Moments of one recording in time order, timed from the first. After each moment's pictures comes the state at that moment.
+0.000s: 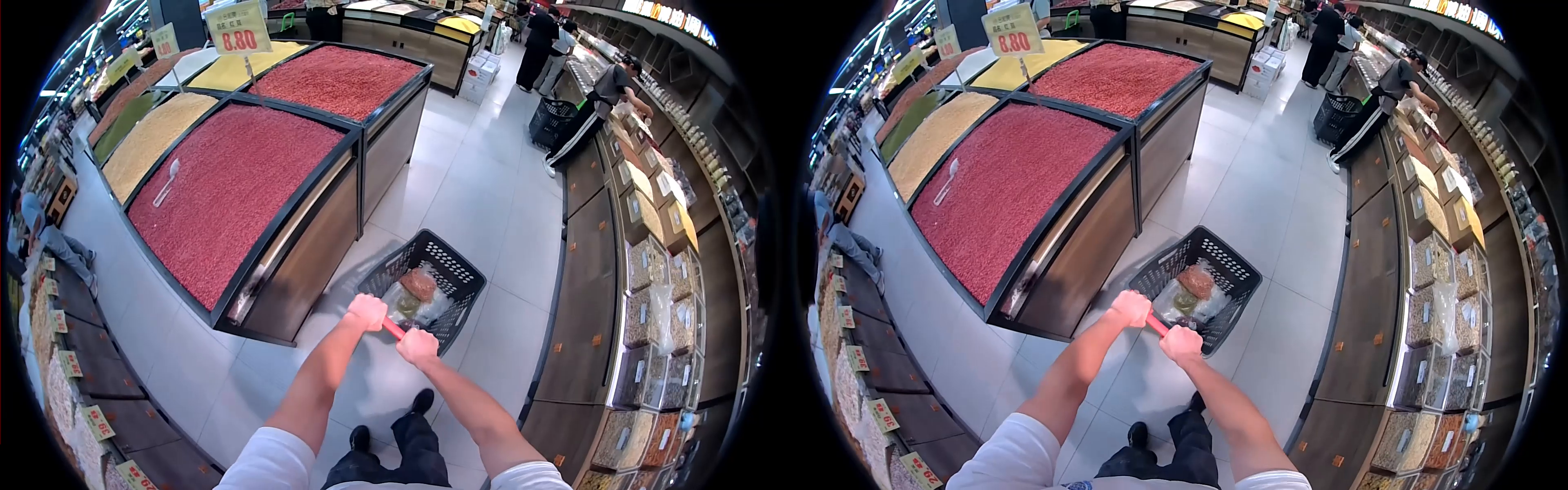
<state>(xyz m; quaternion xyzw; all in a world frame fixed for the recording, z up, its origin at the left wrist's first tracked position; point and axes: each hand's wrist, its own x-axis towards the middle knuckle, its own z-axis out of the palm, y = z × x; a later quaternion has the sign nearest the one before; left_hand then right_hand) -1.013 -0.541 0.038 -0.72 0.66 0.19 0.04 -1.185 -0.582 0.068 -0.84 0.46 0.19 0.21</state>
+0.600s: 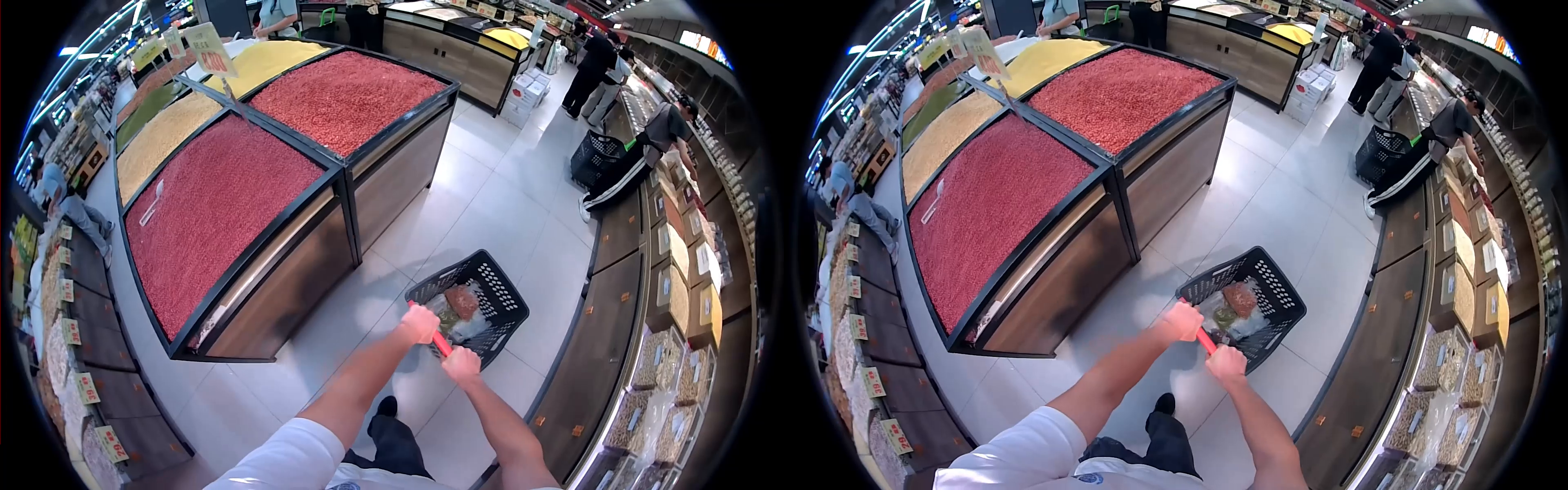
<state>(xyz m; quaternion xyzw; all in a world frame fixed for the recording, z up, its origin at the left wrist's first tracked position) -1.055 -0.876 0.042 -0.73 0.66 0.18 0.03 -1.227 -0.926 0.049 -0.86 0.45 0.19 0.17</state>
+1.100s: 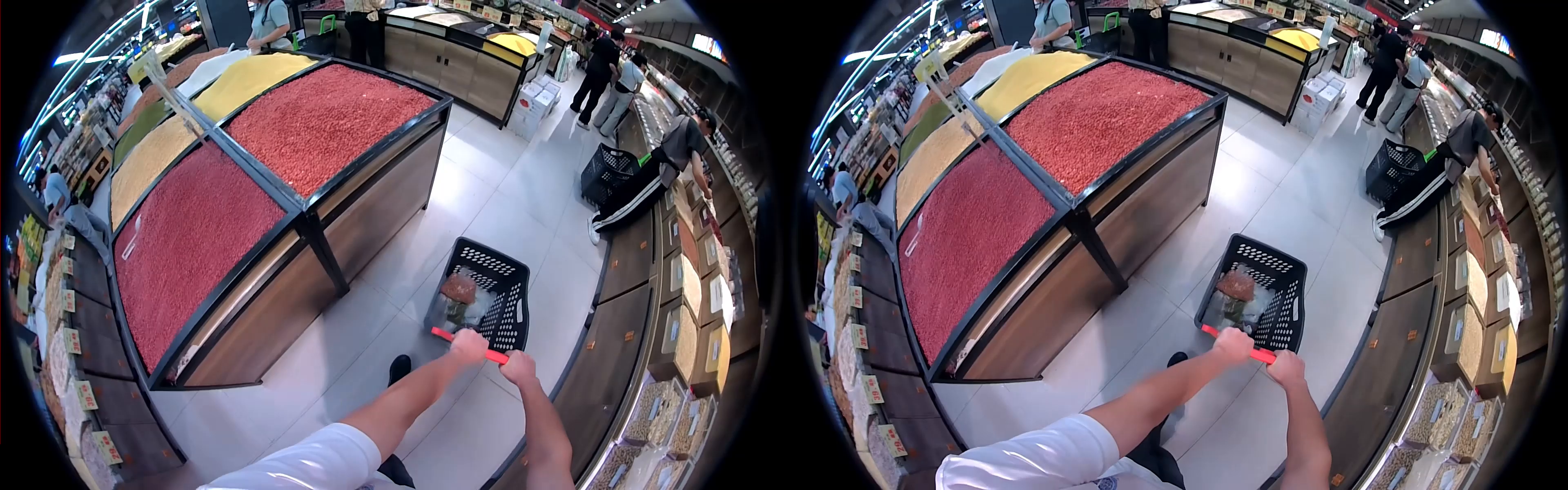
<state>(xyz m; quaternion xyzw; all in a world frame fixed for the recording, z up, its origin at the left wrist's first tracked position) -1.098 -1.129 0.035 -0.74 0.64 0.21 -0.03 -1.254 -1.227 0.053 -0.87 0.42 0.21 0.13</state>
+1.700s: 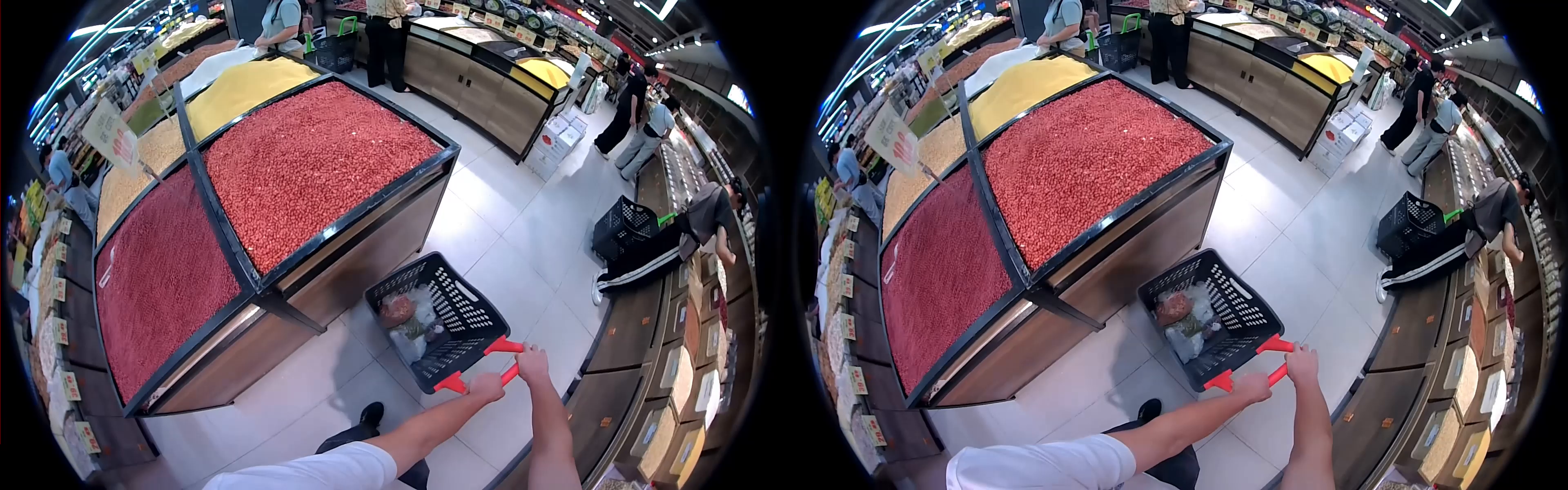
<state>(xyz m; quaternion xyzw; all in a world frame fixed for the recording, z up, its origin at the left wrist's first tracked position) -1.008 -1.382 0.041 -0.77 0.36 0.50 -0.19 -1.073 -1.538 0.045 -0.94 0.18 0.25 -0.14</state>
